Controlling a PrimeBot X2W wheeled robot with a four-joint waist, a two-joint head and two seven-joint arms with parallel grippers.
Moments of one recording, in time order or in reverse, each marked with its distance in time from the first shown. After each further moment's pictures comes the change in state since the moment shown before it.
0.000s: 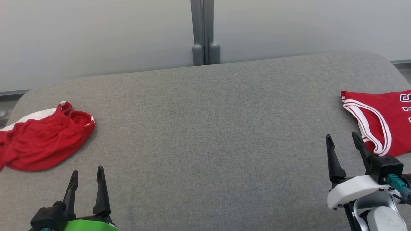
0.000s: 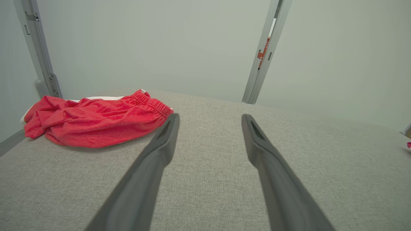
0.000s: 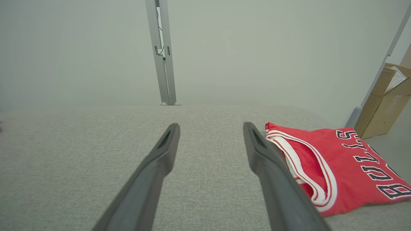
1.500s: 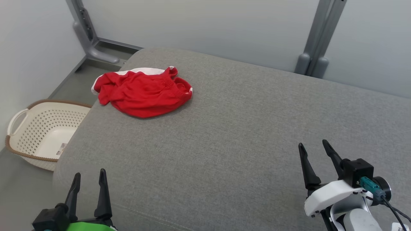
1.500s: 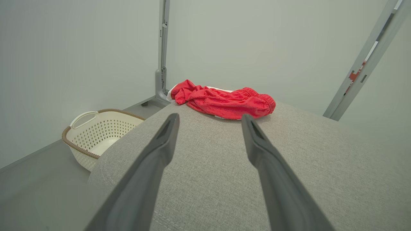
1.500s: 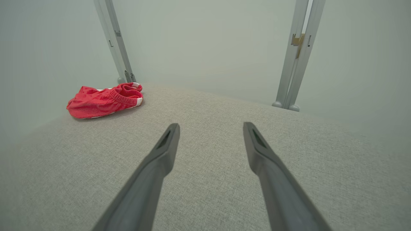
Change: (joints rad) left arm 0.010 0.017 -0.022 0.004 -0.006 -0.003 -0.002; right arm -0.029 0.019 0.119 0.101 0.054 0.000 -0.033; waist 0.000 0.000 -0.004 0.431
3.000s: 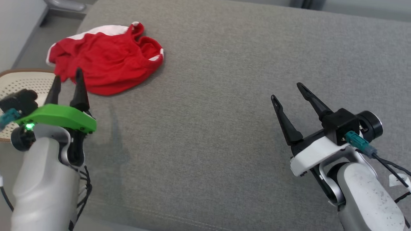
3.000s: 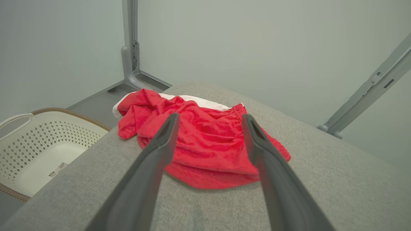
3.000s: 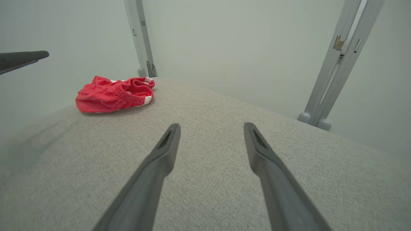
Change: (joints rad) left arm -0.726 0.119 -0.131 0.587 -0.334 0.000 0.044; right arm -0.219 -0.126 0.208 -0.202 -0.010 0.000 0.137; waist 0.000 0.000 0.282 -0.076
